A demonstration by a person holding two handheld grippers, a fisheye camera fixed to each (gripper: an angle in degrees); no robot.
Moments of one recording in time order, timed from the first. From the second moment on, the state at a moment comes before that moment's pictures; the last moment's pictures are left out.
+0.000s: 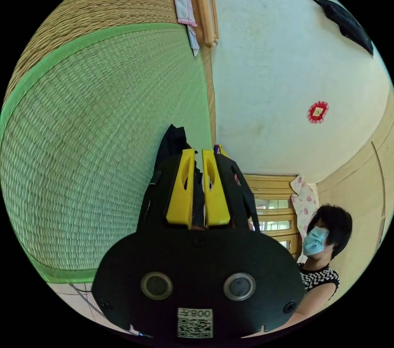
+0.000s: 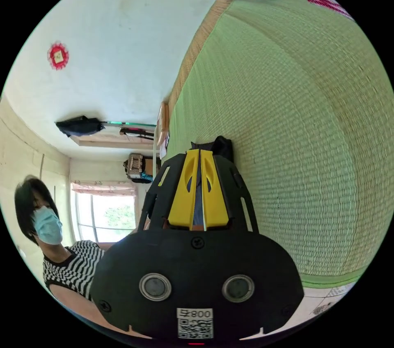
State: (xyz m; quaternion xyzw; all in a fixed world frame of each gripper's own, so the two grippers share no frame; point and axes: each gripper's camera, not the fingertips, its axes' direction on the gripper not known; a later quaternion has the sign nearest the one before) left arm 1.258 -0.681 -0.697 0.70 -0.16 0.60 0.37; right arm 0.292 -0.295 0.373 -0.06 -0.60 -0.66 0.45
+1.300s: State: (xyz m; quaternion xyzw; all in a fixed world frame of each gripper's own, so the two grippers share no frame) left arm 1.420 -0.739 -0.619 0.65 -0.33 0.55 0.40; right arm 0.259 -0.033 0.353 0.04 -0.48 -0.78 0.40
